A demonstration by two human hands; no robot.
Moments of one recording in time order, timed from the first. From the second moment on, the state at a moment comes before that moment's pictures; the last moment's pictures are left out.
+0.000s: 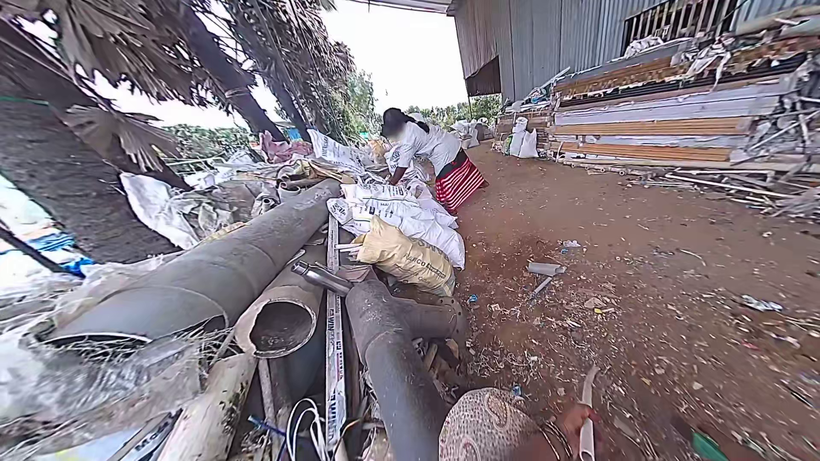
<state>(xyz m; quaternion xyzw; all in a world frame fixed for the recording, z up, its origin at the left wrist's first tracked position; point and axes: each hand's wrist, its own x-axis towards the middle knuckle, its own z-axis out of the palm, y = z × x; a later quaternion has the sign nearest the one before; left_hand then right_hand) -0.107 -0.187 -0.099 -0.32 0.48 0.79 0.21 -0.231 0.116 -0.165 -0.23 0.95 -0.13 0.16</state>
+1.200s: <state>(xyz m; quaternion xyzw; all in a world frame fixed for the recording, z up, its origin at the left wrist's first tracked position) -0.098 -0.234 -0.104 -0.31 0.51 0.78 0.21 -0.237 0.012 -0.121 -0.11 0.94 -0.19 0.25</state>
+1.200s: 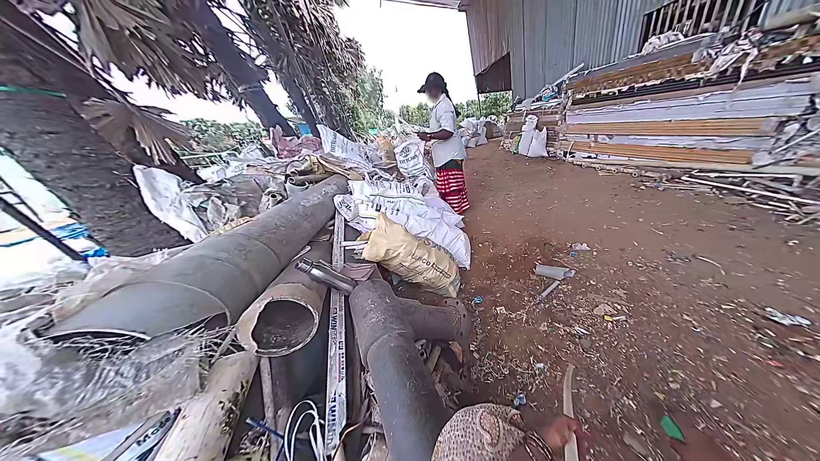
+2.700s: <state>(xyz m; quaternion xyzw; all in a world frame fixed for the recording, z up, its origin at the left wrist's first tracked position) -0.097 -0.234 -0.100 -0.30 0.67 0.63 0.26 -0.235 0.013 -0.133 -0.15 0.92 -0.13 0.34</state>
